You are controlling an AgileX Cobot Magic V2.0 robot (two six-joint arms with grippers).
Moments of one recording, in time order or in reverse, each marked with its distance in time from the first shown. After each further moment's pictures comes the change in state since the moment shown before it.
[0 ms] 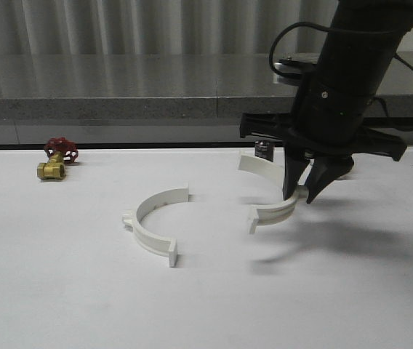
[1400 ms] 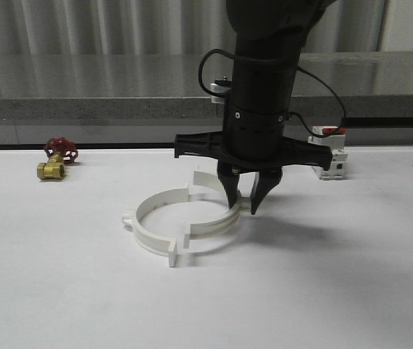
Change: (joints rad) left arm 0.000 0.000 0.000 0.000 0.000 0.000; right arm 0.168 0.191 -0.243 -0.178 0.117 0.310
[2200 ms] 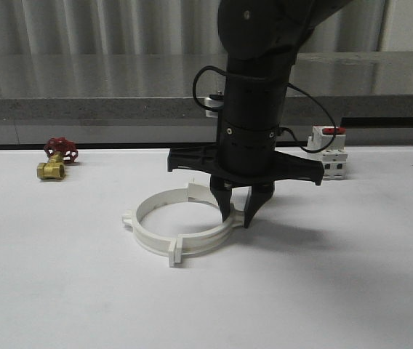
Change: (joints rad) left arm 0.000 0.000 0.000 0.000 0.000 0.000; right arm 0.016 0.036 0.000 0.008 -0.022 0.025
